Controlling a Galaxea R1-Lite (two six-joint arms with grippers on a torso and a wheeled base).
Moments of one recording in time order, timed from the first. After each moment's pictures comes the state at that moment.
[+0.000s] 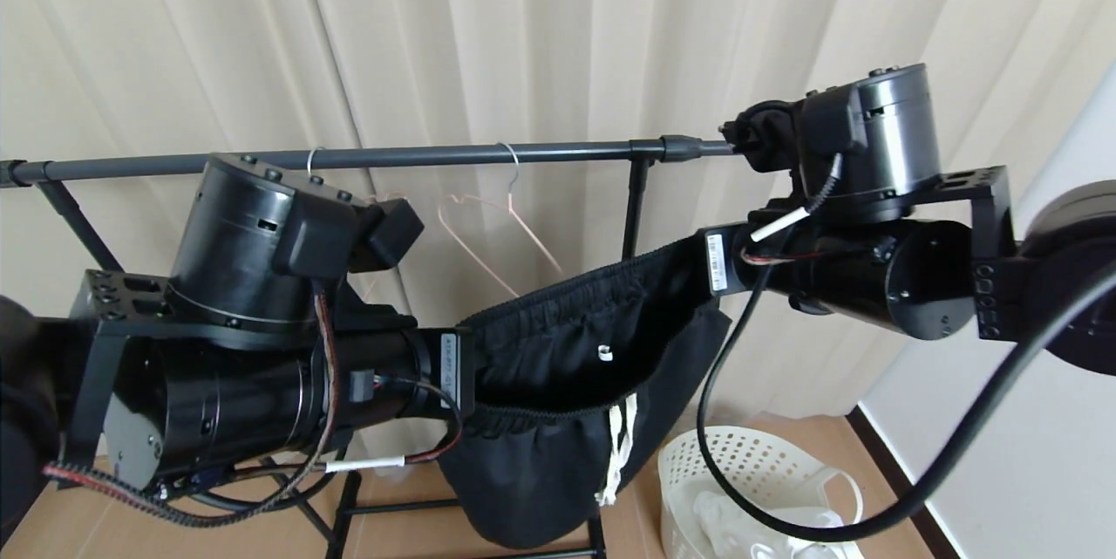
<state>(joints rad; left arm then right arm) -0.72 1.52 -0.96 0.04 0.12 -0.43 0.69 1.72 -1.25 0.02 -0.52 0.22</state>
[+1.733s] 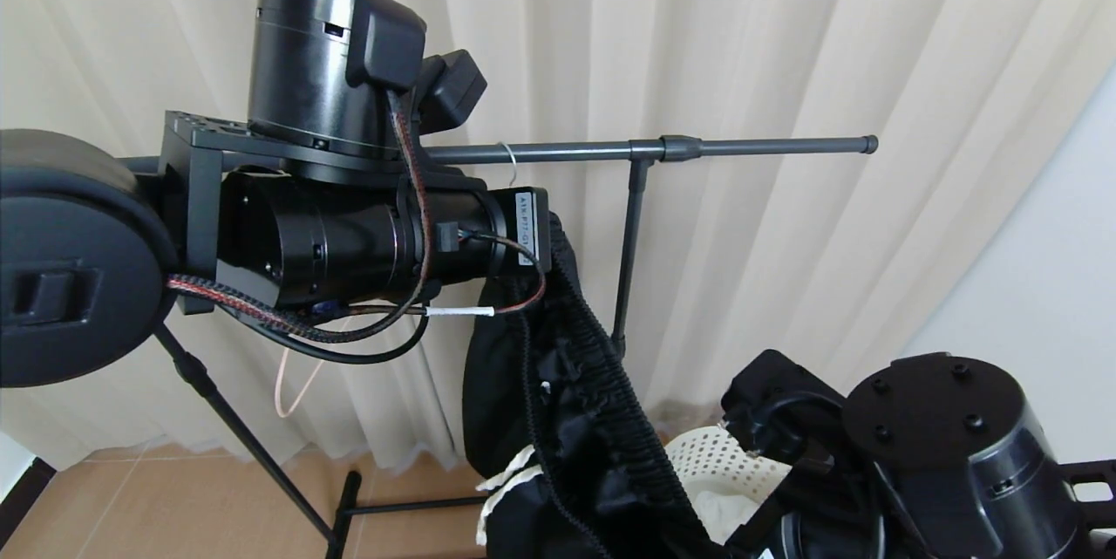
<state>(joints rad) -0.74 1.66 -1.31 0.03 0.15 -0.32 0.99 1.52 -0.70 -0.06 -0.33 0.21</state>
